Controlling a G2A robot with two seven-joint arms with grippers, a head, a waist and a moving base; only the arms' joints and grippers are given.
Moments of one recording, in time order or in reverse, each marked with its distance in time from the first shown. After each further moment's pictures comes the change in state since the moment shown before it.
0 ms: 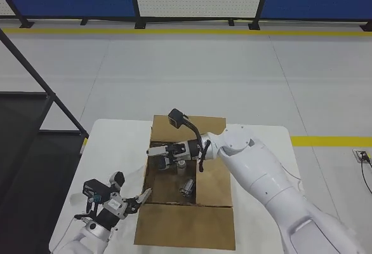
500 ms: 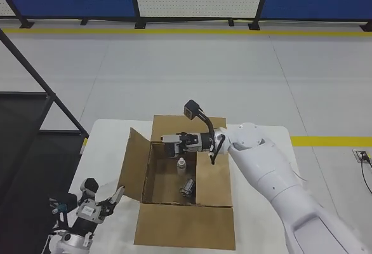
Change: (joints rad) left arm 0.137 -0.004 -0.156 -0.020 -0.125 0.066 0.089; right arm 0.012 0.023 0.094 0.087 0.034 -0.084 0.008
